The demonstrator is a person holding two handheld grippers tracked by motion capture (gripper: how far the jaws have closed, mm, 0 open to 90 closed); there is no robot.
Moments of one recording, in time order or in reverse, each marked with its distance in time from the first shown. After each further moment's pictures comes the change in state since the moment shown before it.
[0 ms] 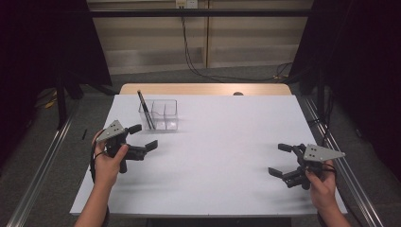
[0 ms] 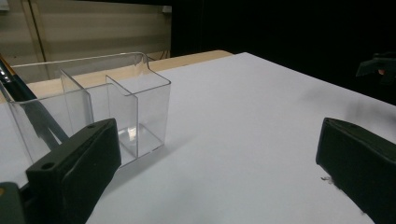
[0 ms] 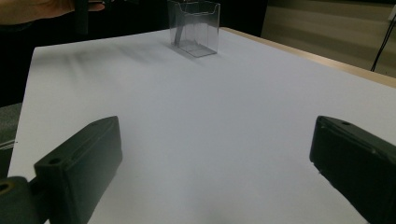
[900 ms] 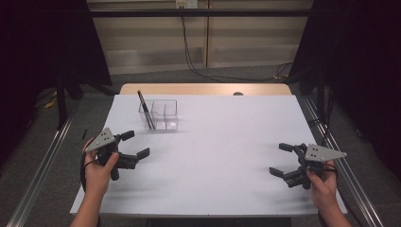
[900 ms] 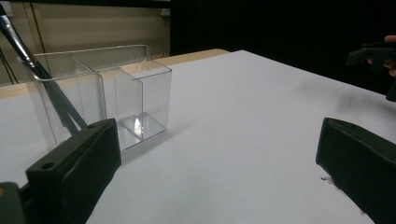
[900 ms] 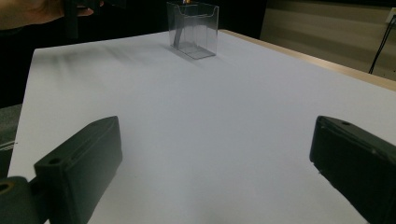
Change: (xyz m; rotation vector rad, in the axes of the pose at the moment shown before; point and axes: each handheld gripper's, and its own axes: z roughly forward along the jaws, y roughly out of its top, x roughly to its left) left arm -0.001 -0.014 -0.028 -0.015 -0.006 0.030; right arm -0.001 0.000 -0.002 -0.008 -0.003 -0.001
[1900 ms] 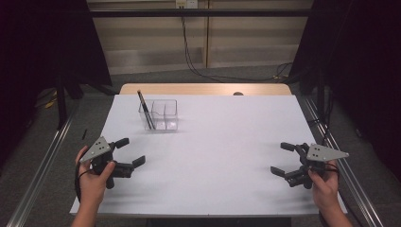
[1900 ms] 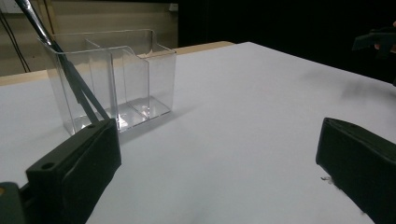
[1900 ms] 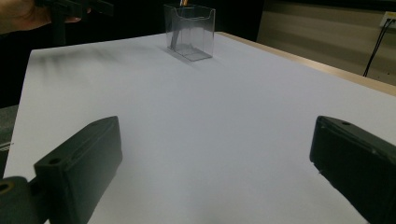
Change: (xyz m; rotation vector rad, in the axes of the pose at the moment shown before) left arm -0.009 -0.015 -0.018 0.012 0.042 0.009; right arm -0.002 0.000 -0.004 -0.007 -0.011 -0.005
